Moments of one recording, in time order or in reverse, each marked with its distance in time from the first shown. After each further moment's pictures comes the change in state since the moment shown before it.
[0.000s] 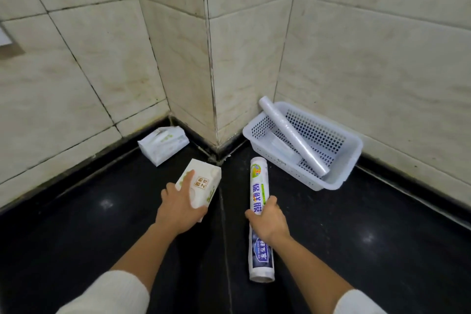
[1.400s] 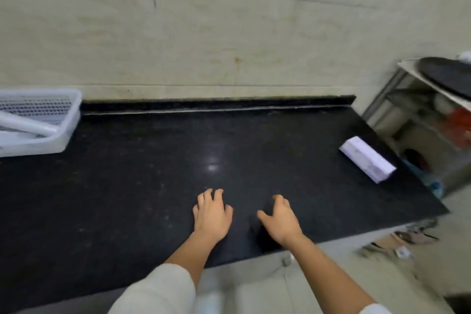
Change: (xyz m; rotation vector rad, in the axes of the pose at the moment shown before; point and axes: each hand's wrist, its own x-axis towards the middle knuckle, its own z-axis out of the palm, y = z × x) left_hand -0.416 0.281 0.270 0.150 -0.474 0.882; right_hand -0.383 0.394 -0.176 0.187 0.542 0.607
